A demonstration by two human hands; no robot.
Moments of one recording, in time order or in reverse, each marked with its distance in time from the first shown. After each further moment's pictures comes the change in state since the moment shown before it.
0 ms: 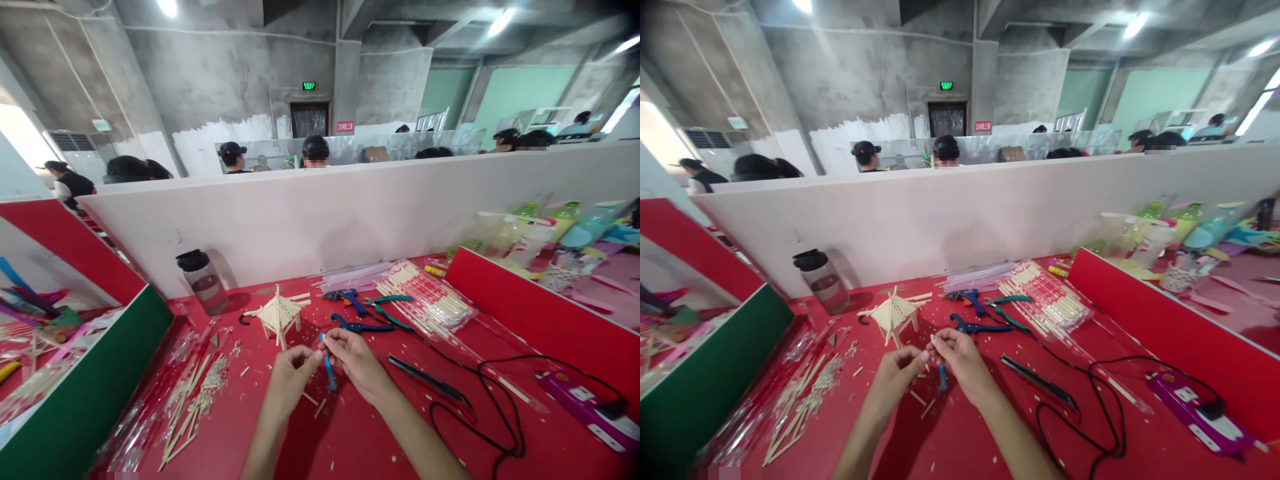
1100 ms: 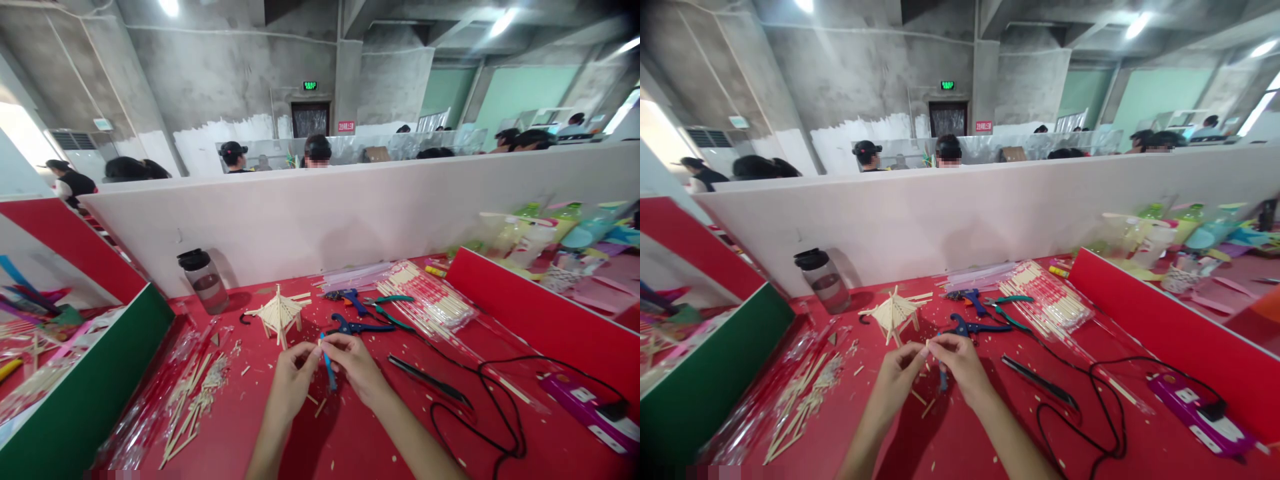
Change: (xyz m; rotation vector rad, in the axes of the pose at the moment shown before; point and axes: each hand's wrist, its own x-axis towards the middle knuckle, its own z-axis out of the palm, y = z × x) left_hand -0.001 0.003 0.005 0.012 0.022 0.103; right_hand 0.004 0.012 -0.001 -0.128 0.082 -0.027
